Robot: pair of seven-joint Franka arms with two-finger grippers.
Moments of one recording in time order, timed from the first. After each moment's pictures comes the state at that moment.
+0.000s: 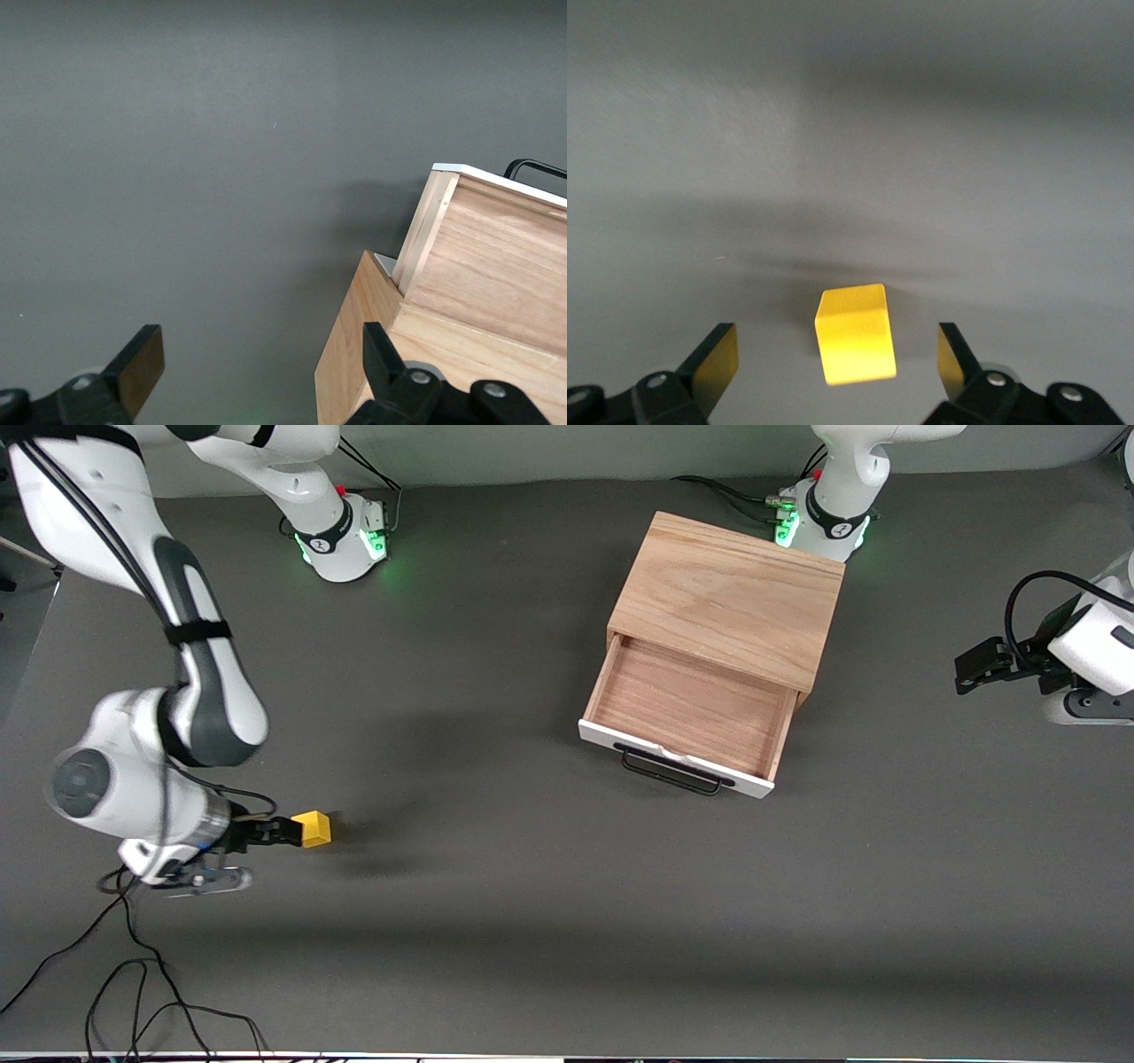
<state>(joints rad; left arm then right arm) -0.04 0.03 0.00 -1.60 0.03 1.57 -0.02 0.04 0.55 0.01 -1.69 0.00 2.24 -0.05</state>
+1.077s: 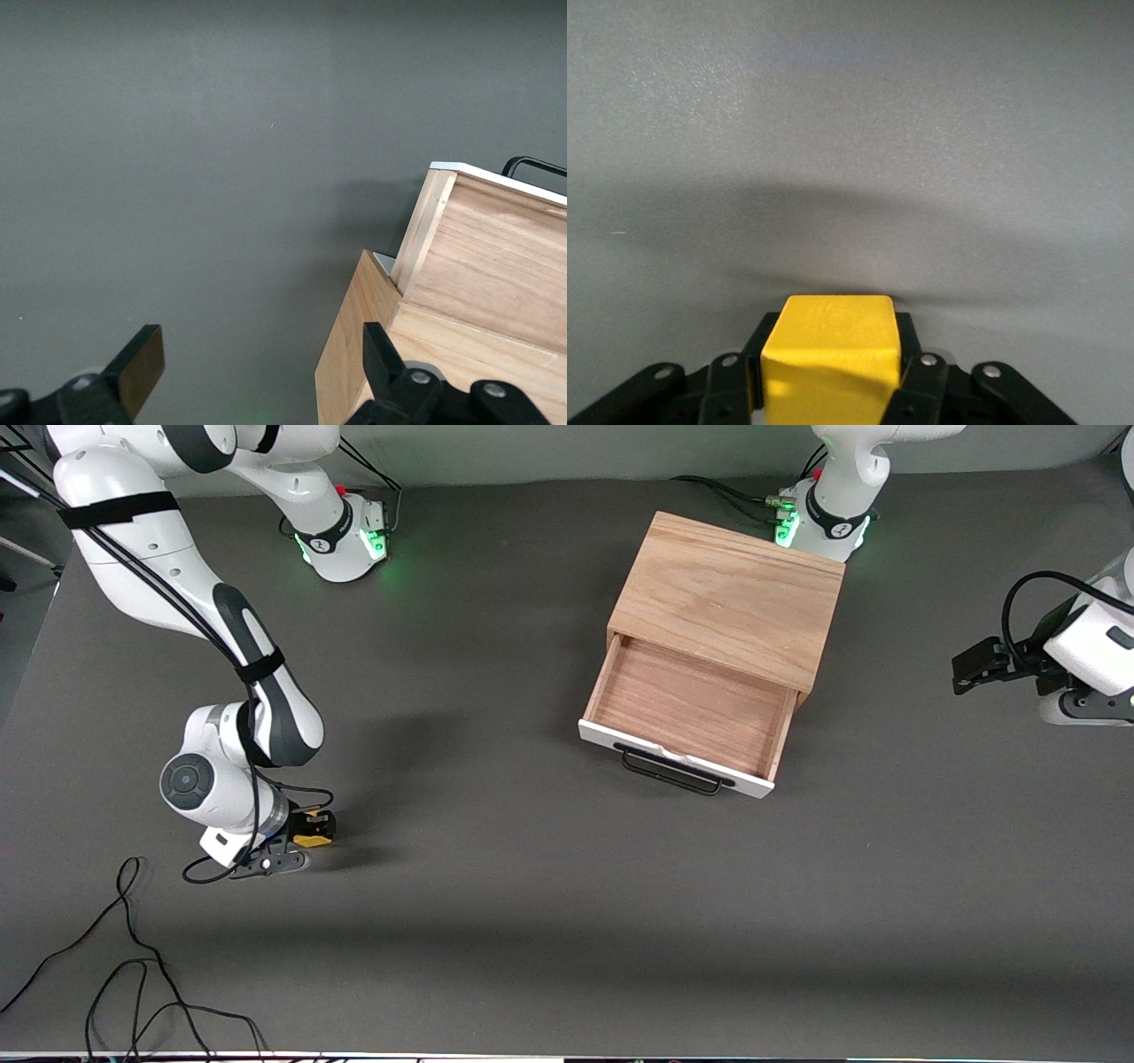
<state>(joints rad) -0.03 0.03 -0.03 -1.60 0.03 1.57 -0.01 0.05 0.60 -0.01 -1.85 -0.05 2.45 -0.08</state>
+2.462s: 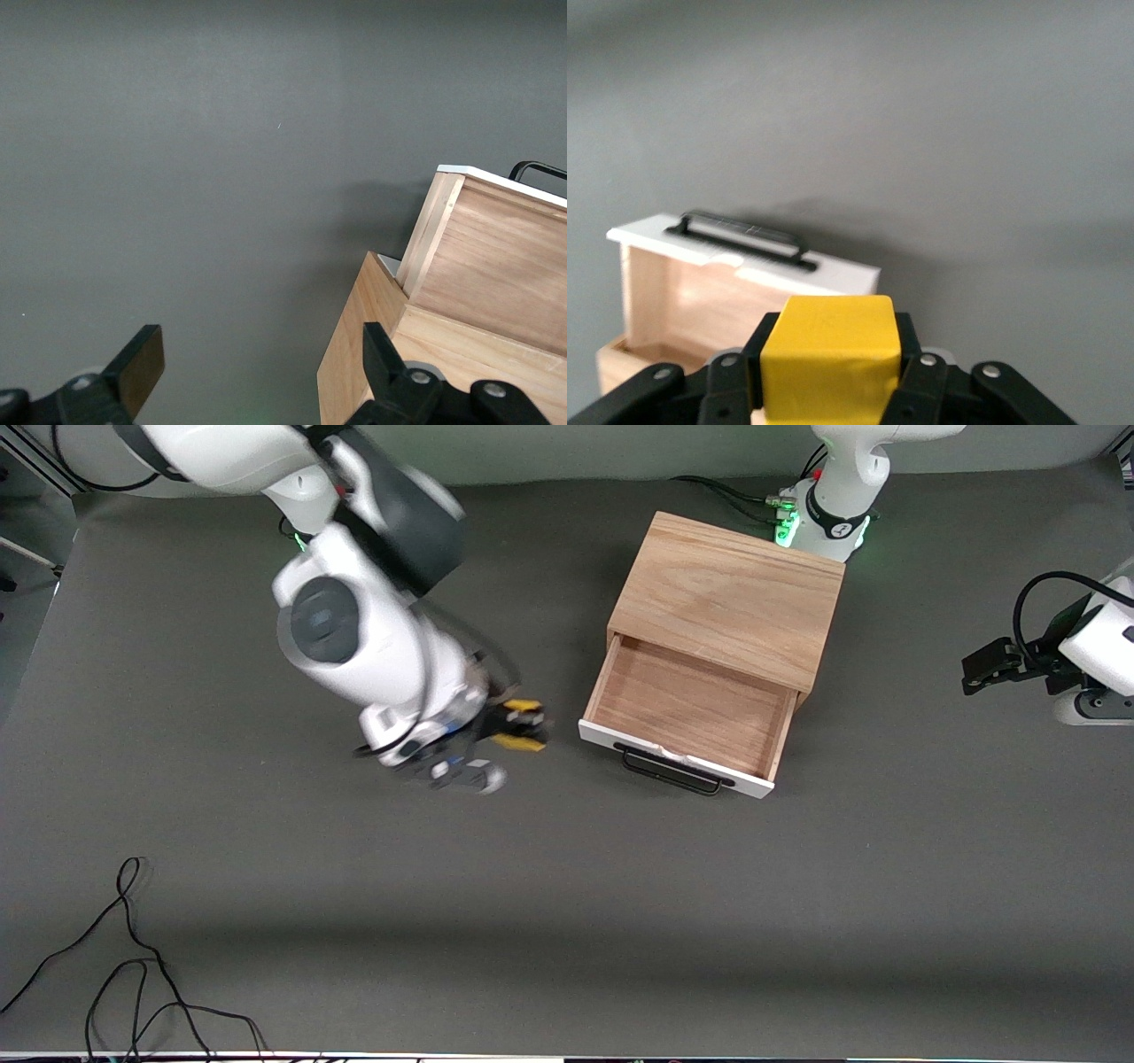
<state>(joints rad) -0.02 0.03 -0.01 -1.60 0.03 1.57 -0.01 0.37 0.59 0.39 -1.12 0.07 1.80 0.89</state>
